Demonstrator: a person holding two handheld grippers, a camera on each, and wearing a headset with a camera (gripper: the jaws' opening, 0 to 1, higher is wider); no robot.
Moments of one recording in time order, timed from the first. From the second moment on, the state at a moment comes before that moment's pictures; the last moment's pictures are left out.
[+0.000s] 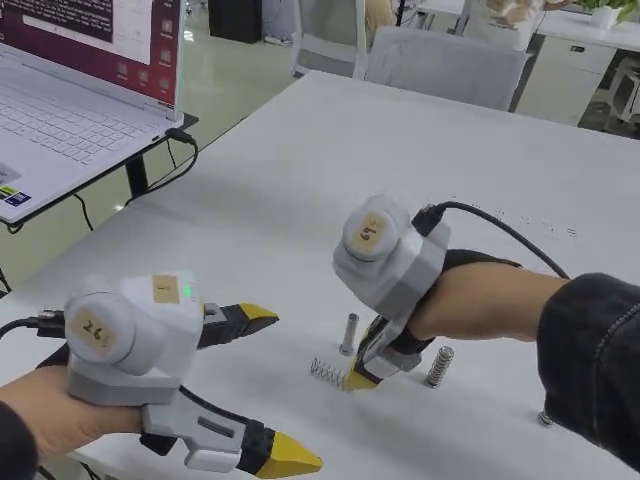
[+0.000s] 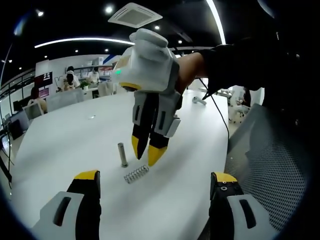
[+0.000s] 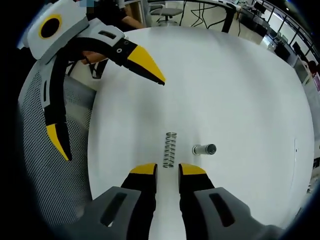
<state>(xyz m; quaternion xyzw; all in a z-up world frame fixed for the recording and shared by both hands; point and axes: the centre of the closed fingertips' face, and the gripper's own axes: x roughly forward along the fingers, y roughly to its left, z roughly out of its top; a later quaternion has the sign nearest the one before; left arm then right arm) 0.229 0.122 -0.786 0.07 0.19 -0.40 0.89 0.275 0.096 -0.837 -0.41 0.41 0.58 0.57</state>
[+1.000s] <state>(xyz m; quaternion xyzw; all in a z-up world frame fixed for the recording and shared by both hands) 0.230 0.129 -0.789 0.07 0.19 -0.40 0.89 0.279 0.097 -0.860 -0.40 0.42 0.58 0.57</state>
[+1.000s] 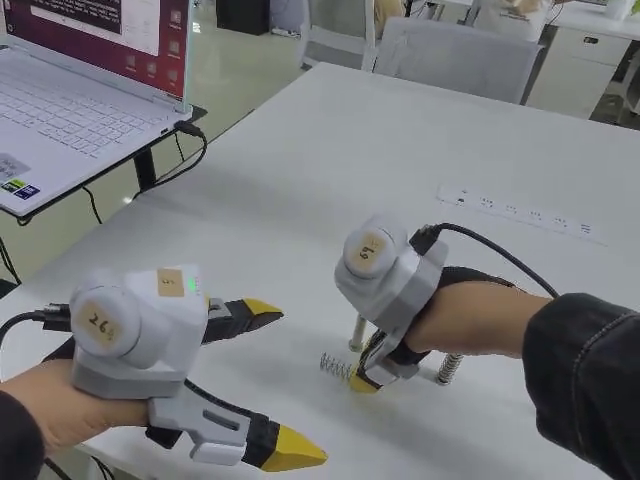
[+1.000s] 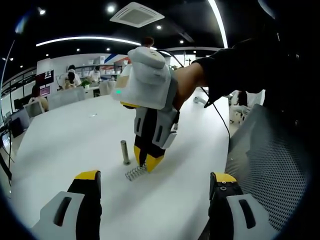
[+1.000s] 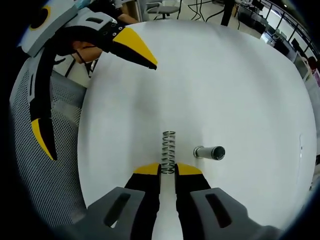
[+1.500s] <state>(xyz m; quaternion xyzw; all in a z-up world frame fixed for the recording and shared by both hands) 0.231 0.128 -0.788 0.07 0.19 -0.40 0.89 0.275 0.089 -0.837 -0.40 0.40 0.59 0.57</state>
